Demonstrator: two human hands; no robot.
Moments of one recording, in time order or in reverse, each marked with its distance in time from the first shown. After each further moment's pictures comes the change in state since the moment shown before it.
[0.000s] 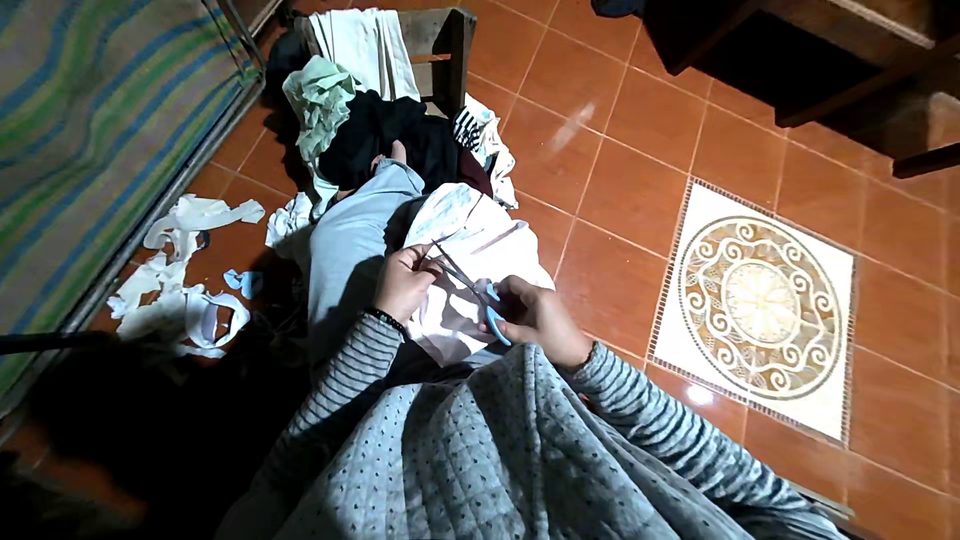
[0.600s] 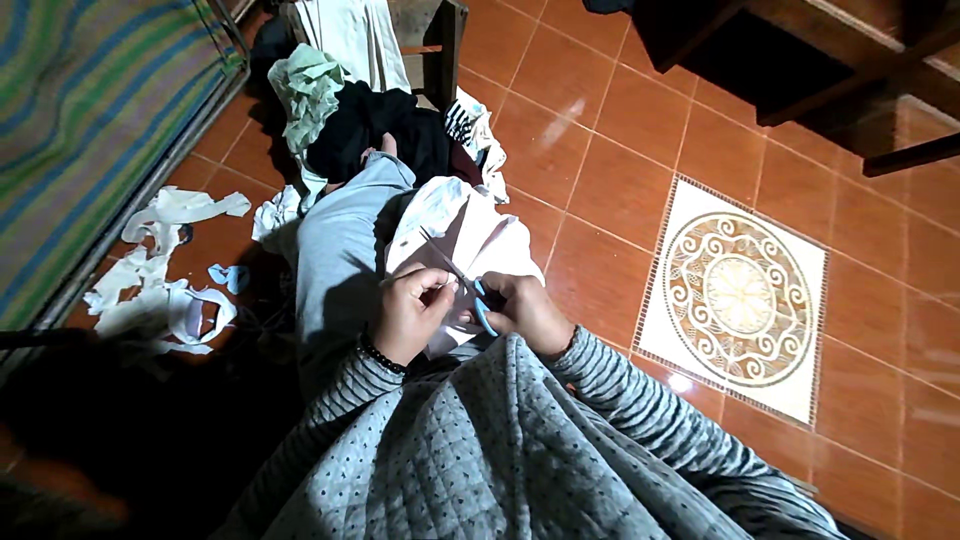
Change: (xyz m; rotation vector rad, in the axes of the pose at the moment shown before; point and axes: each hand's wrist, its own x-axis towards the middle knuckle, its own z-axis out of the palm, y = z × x) left_hand -0.044 -0.002 0.008 0.311 0.043 0.530; right_hand 0.011 -0.023 0.000 -0.177 -0.030 -0.071
